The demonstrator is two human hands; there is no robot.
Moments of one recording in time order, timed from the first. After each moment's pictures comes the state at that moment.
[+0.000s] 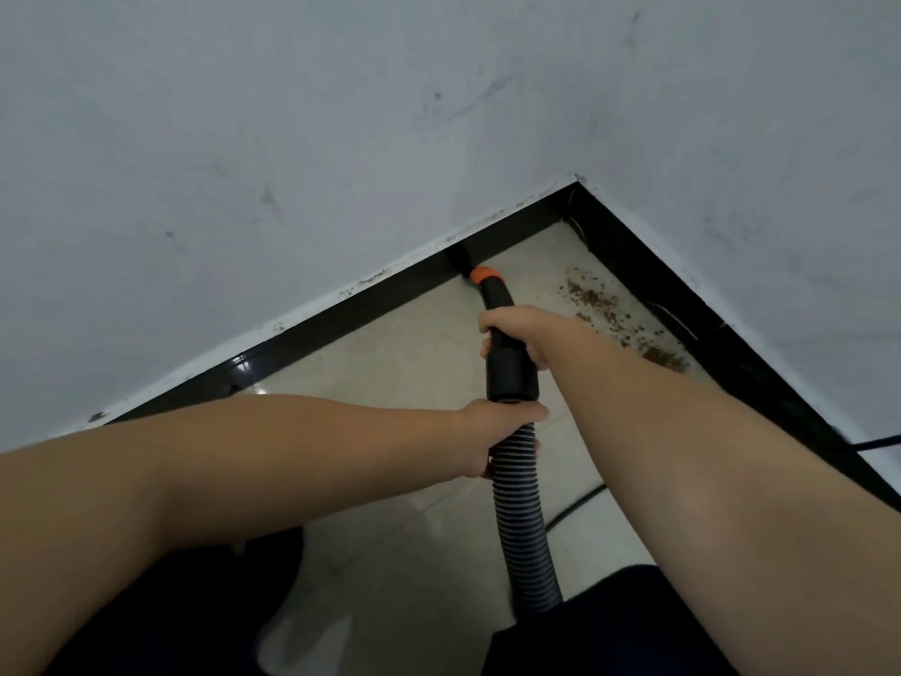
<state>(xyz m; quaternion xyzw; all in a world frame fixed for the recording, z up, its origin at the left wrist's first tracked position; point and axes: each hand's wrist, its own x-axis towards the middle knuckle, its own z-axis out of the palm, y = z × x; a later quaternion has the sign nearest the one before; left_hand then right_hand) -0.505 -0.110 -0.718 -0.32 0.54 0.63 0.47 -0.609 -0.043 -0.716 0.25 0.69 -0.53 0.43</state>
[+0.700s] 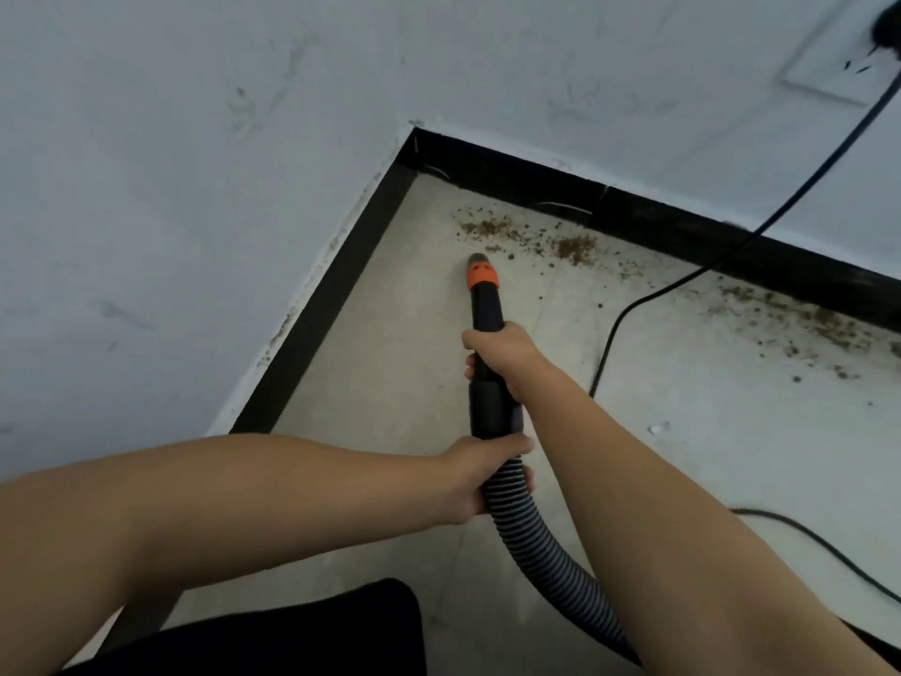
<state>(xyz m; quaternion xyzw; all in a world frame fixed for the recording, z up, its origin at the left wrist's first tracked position) -0.474 -0.170 -0.755 -0.19 0.55 0.51 0.64 -0.527 -0.061 -0.753 0.47 0.57 -0.66 0.13</state>
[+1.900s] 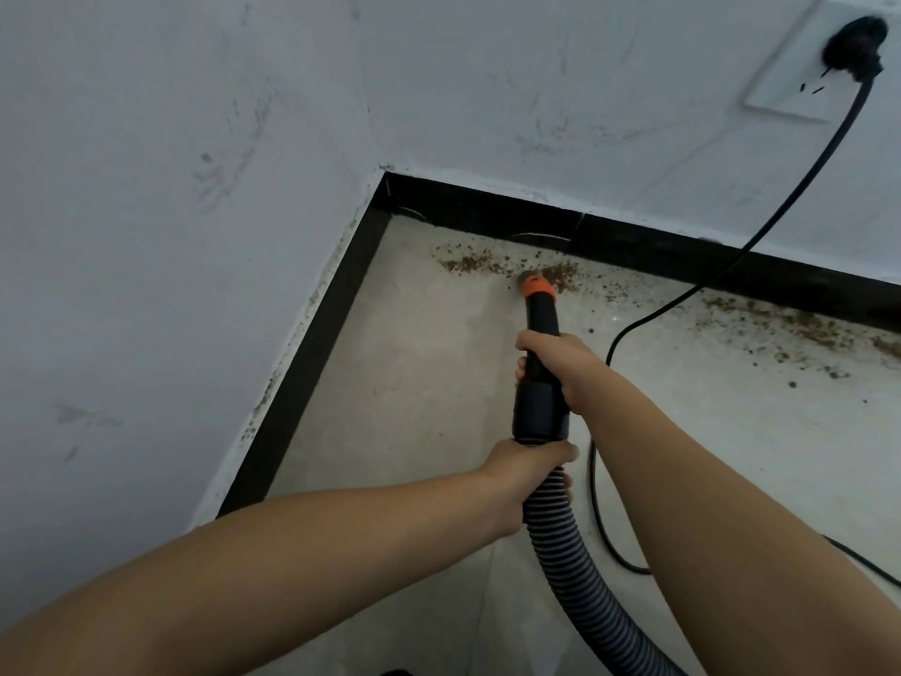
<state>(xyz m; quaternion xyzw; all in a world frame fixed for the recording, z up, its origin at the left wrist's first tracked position) -0.495 -0.126 -0.743 -0.15 0.59 0.49 0.62 -0.528 -0.001 -0.756 0.51 0.50 -0.70 0.05</state>
